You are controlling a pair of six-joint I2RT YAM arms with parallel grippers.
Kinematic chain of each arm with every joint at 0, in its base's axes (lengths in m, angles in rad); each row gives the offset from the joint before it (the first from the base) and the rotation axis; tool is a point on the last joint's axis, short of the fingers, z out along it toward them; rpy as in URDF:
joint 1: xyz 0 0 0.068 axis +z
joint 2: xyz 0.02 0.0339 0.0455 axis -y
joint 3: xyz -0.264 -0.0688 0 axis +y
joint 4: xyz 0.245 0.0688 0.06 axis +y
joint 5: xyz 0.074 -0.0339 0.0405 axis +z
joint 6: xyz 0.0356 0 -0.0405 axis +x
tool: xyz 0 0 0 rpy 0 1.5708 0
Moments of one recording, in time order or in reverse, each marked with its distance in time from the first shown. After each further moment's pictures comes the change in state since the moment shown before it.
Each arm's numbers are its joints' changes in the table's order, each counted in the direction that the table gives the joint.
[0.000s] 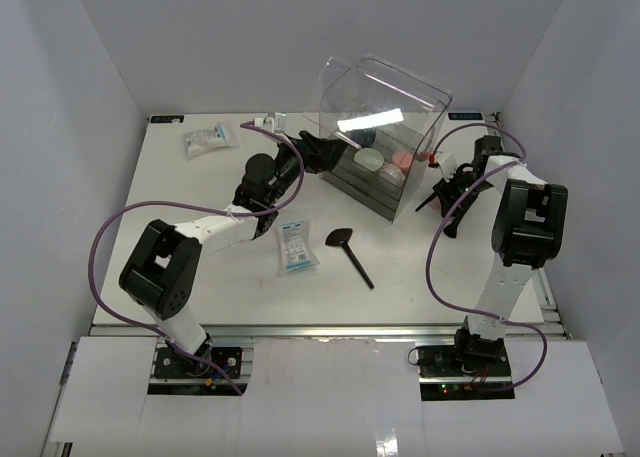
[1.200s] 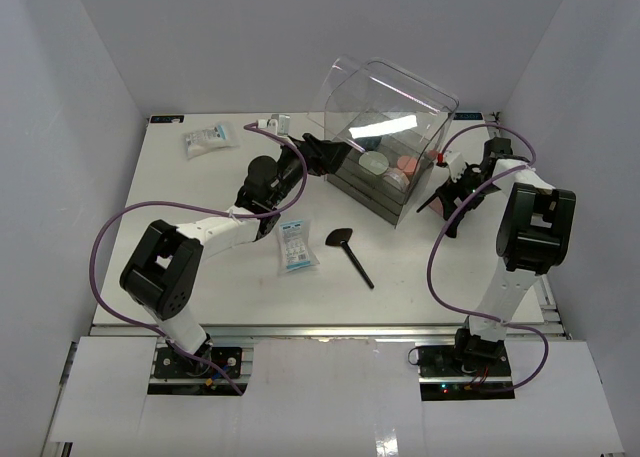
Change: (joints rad) left arm -0.021 0.000 0.007 -0.013 -0.002 0.010; right arm -0.042 0.053 0.052 -0.028 0.030 0.010
